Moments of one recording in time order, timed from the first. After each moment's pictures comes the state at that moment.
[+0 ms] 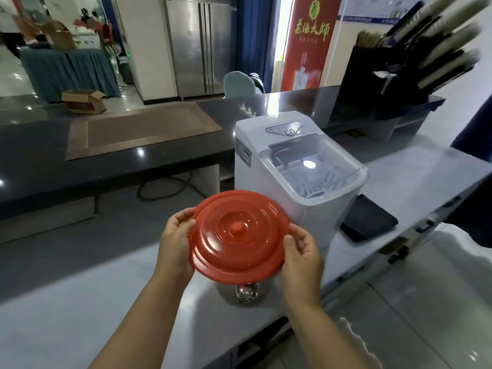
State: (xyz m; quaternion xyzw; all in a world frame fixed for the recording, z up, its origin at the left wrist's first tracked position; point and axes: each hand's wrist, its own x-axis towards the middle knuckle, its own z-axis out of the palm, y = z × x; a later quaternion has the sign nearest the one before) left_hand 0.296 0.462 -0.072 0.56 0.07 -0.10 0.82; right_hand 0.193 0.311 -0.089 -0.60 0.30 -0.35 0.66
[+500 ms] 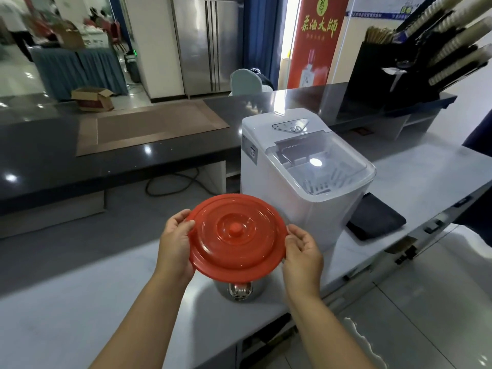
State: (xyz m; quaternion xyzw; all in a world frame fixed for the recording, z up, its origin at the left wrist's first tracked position) left_hand 0.293 0.470 -0.074 0.55 0.11 -0.09 0.83; right_hand 0.202 0.310 -0.103 -0.56 0.33 -0.31 0.69
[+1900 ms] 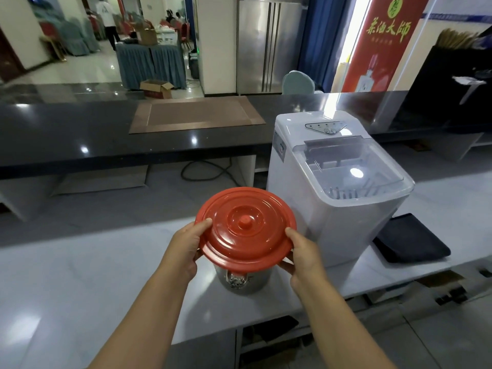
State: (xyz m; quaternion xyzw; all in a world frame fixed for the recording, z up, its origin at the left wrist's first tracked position) left_hand 0.263 0.480 -0.097 0.62 0.19 -0.09 0.76; right_hand 0.216 0.287 -0.099 -0.54 0.32 -0.04 0.77
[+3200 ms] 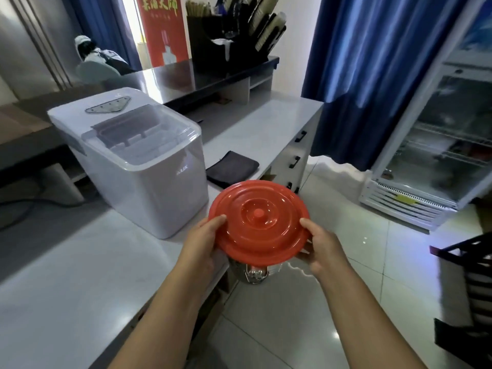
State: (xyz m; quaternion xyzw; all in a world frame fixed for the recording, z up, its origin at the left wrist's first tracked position) left_hand 0.092 0.262 -0.091 0.56 -0.03 -0.43 0.71; right_hand -0.068 0.142 -0.100 -0.38 0.51 -0.32 0.70
